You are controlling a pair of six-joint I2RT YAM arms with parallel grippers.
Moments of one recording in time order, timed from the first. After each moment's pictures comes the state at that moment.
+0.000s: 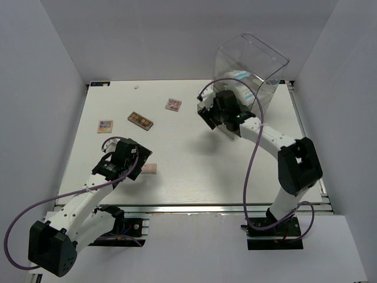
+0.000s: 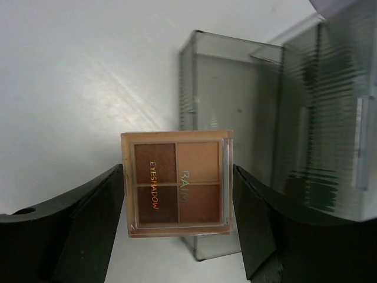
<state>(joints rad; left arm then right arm) -0.41 0.91 0.62 -0.56 -0.22 -1.30 0.57 1.69 1.25 -0.16 0.00 -0.43</state>
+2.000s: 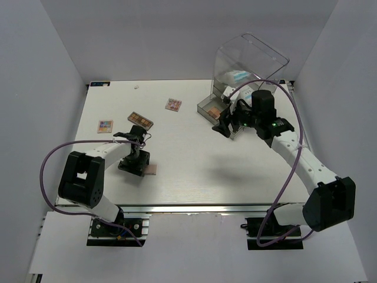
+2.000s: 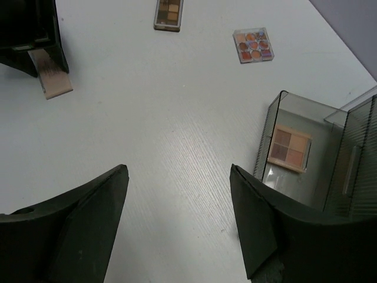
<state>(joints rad) -0.29 1.56 0.86 -0.77 -0.16 -1.53 0.38 1.33 1.13 -0.27 -0.64 -0.39</state>
